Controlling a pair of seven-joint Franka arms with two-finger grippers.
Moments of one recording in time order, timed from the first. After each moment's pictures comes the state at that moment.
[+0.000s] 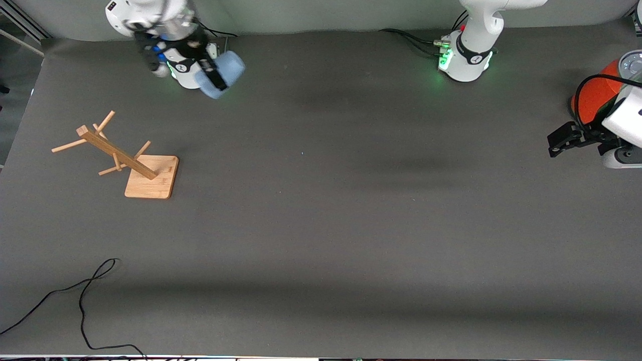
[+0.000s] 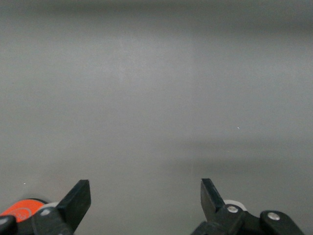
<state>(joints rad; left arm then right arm) -0.05 0.01 0.00 -1.61 0.06 1.64 -0.05 0.87 -0.33 -0.15 -2.12 0.03 1.79 1.81</state>
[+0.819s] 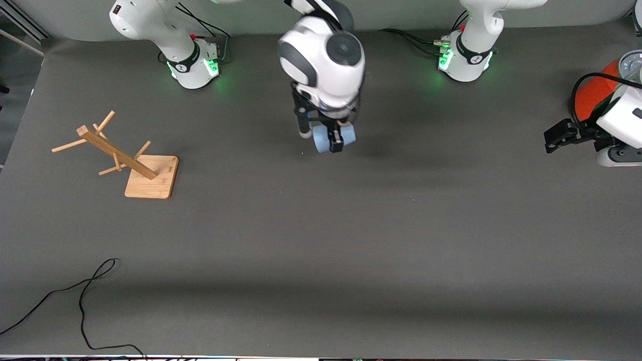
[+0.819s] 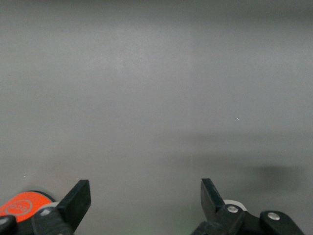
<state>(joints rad) -0.05 0.01 -0.01 -1.61 0.06 1.59 -0.05 1.04 0.63 -0.15 -1.32 0.02 1.83 2.33</state>
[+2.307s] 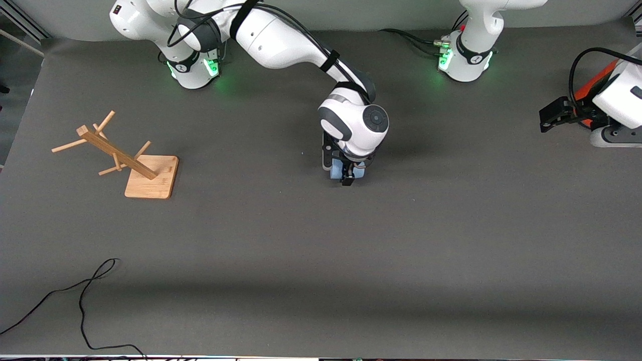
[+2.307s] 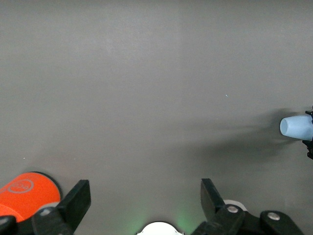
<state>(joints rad) -0.06 0.00 -0.04 -1.53 0.04 1.44 -0.05 1.04 1.04 -0.15 -1.06 0.02 1.89 2.53</state>
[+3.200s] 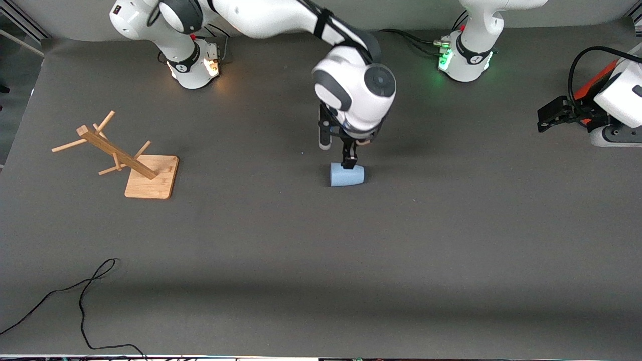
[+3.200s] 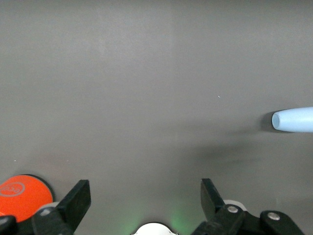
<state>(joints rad) -0.06 0.00 -0.03 -1.52 0.01 1.44 -0.05 1.03 0.79 -0.16 -1.00 0.02 1.60 2.42</state>
